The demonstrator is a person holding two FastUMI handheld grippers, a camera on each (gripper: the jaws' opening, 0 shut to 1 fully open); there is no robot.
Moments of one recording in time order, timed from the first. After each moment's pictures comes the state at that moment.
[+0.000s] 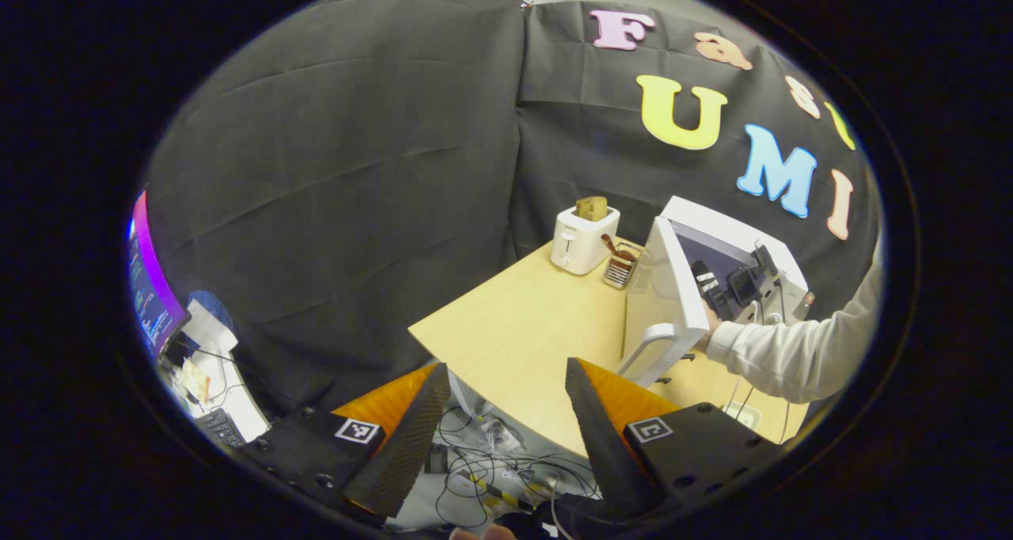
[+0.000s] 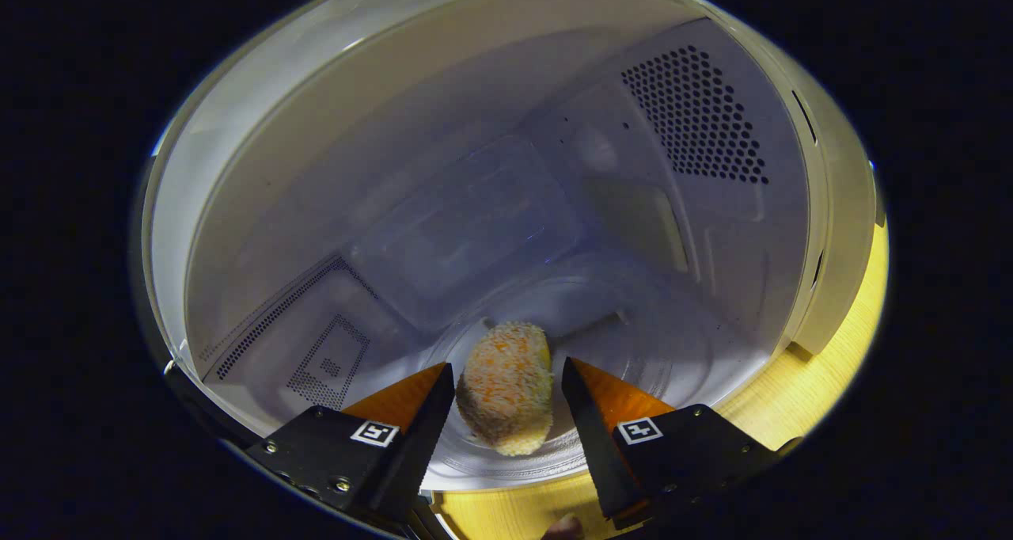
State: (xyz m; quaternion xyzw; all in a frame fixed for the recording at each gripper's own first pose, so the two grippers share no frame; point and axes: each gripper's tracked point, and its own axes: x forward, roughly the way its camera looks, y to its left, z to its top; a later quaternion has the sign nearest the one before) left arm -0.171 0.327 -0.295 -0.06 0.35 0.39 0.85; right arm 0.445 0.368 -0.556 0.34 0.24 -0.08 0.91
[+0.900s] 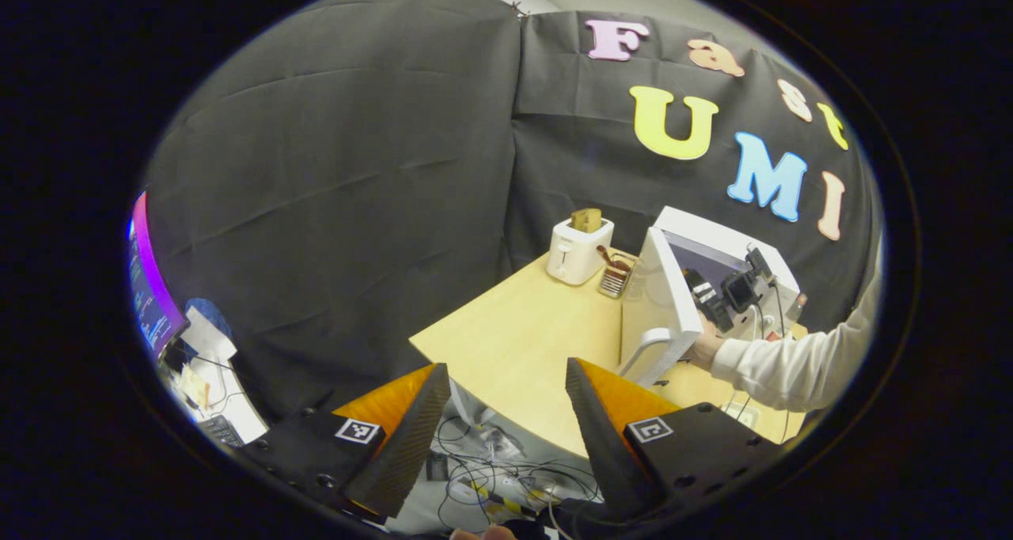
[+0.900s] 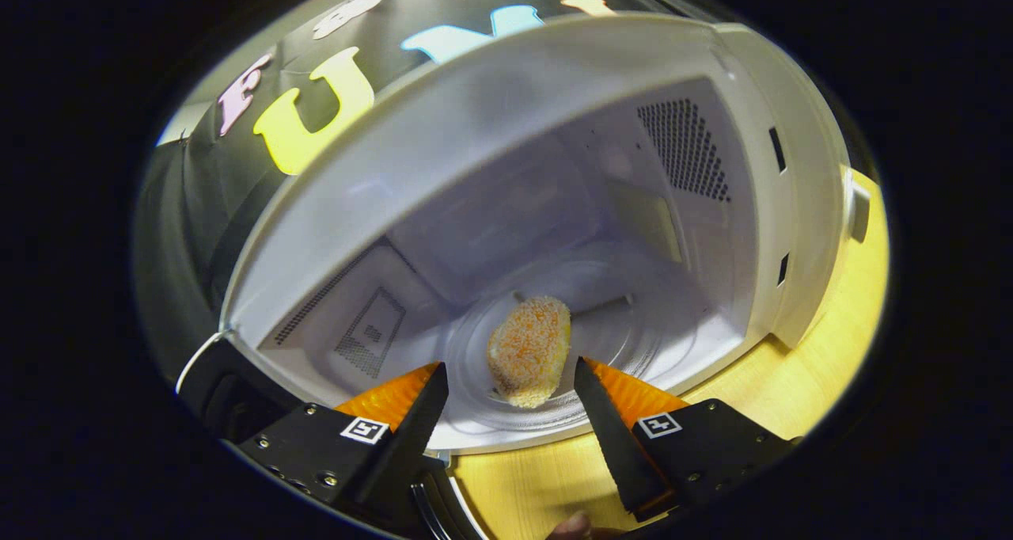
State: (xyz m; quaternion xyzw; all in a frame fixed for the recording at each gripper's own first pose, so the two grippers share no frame) left arm -0.182 0.332 -0.275 -0.05 0.32 0.37 0.87; right arm 0.390 0.387 -0.515 0.32 0.26 -0.02 0.91
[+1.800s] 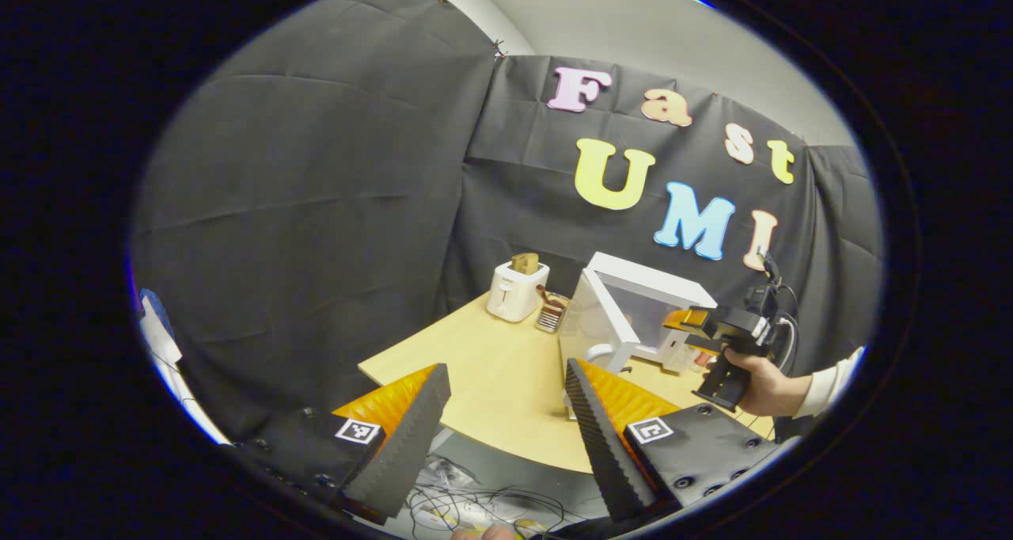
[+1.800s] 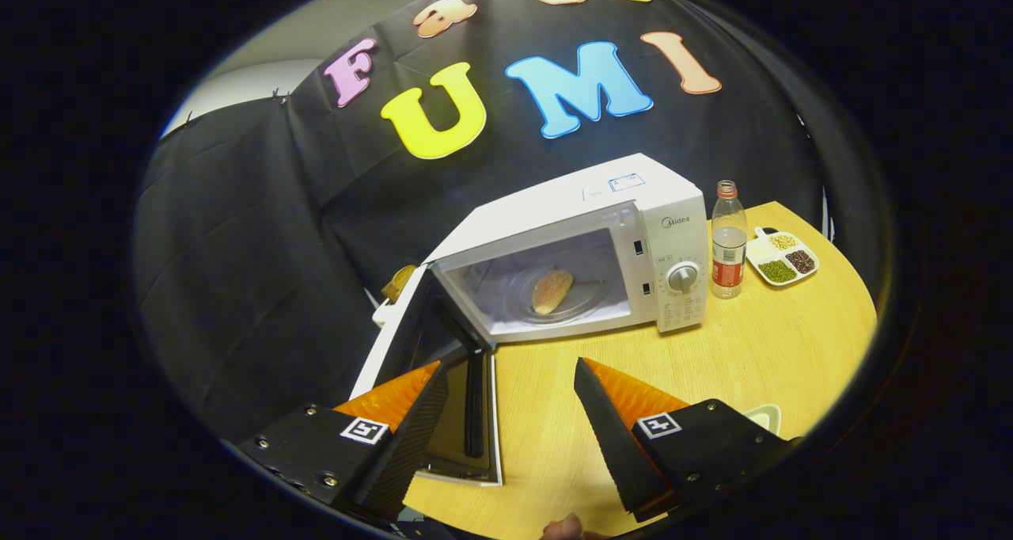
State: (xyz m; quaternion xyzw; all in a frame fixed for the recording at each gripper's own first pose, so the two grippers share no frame) left arm -0.218 0.309 -0.261 -0.08 0.22 0.25 0.94; right arm 0.141 0.318 -0.357 0.25 0.30 0.15 0.91
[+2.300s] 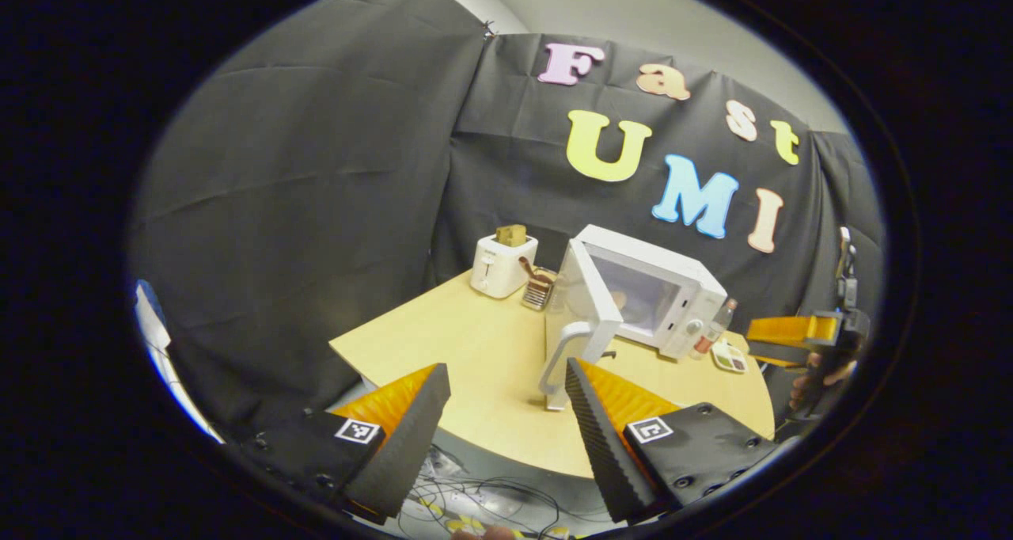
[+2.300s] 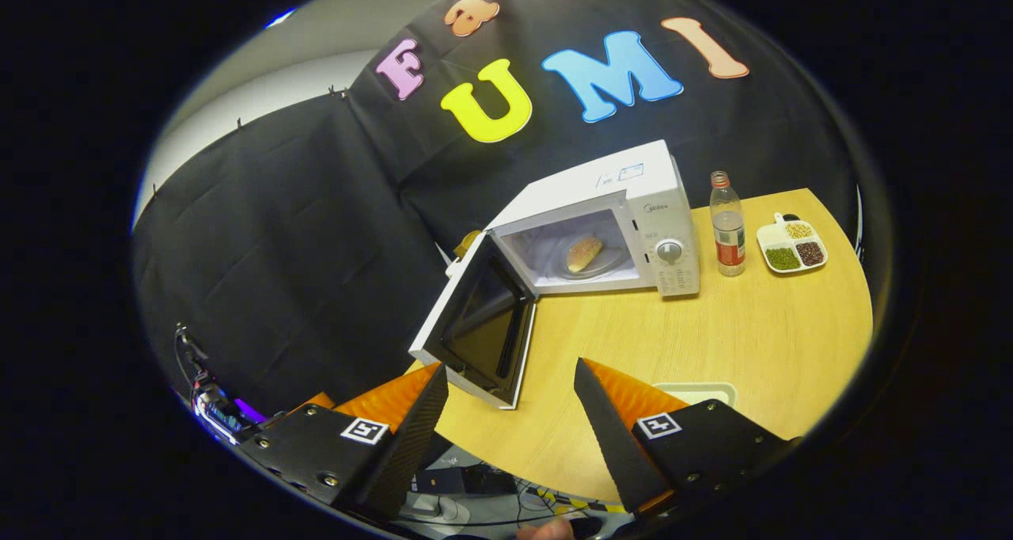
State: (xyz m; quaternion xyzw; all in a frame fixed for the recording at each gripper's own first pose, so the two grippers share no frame) left arm -0.151 0.269 -0.317 -0.10 0.25 0.27 0.93; right arm 0.029 0.220 -0.312 0.27 0.33 0.29 0.86
